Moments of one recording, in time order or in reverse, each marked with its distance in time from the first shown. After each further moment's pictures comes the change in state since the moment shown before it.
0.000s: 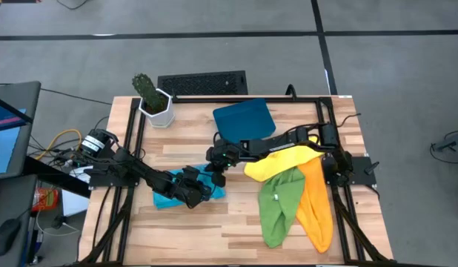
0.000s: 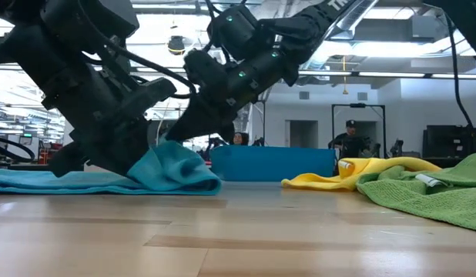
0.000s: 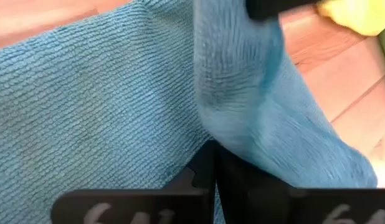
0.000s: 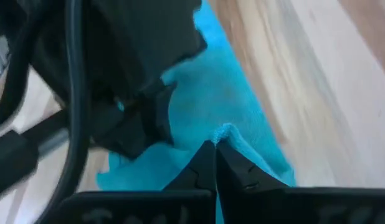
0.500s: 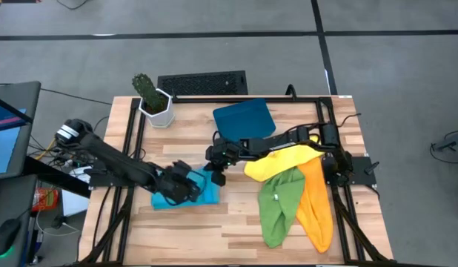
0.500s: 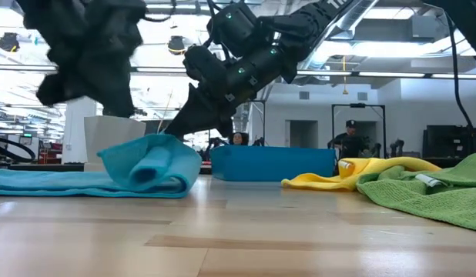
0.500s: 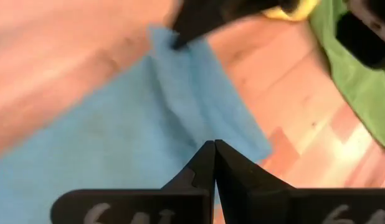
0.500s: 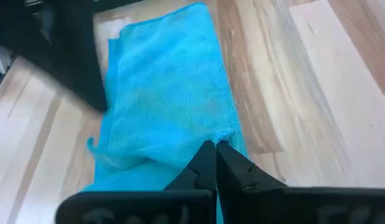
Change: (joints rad) left arm -0.047 -0.338 0.105 -0.454 0.083 0.103; right arm 0.001 -0.009 0.012 -0.011 -0.012 -0.025
